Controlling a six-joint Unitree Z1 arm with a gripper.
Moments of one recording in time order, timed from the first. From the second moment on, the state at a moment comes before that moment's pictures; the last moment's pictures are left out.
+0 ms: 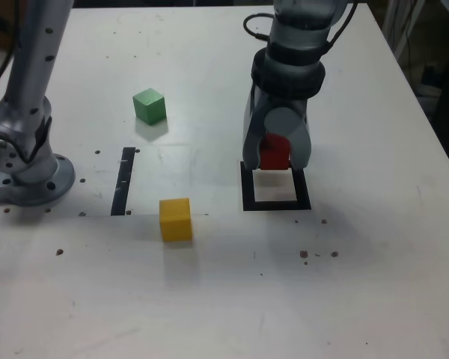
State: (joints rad) arm -0.05 2.08 -1.60 1.24 0.03 0.00
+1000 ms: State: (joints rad) arm -0.08 2.11 -1.51 1.15 -0.01 0.00
